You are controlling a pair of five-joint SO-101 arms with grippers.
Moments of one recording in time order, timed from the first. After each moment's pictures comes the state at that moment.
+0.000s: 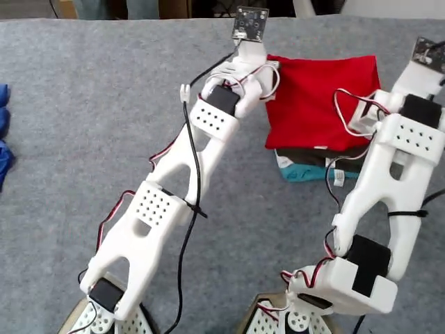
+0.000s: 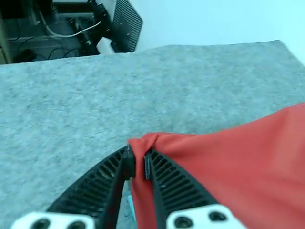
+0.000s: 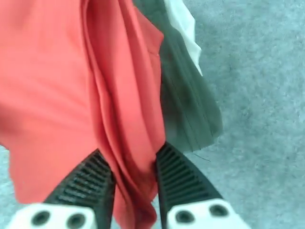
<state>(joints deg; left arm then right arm) 26.8 62.5 -78.0 47.9 15.5 25.5 -1.9 -1.5 76.0 -3.9</state>
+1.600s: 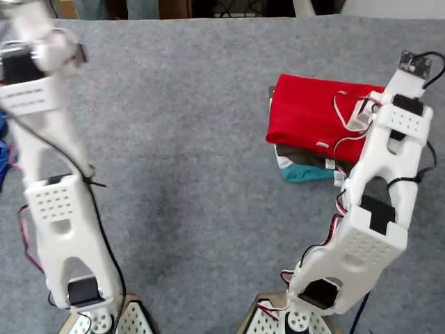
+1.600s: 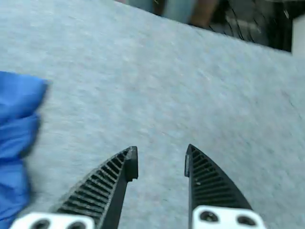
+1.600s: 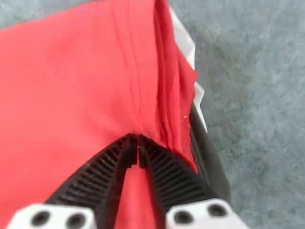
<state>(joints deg) -20.4 44.5 -92.7 100.8 4.5 26.5 22.4 -11.6 64.0 -1.7</state>
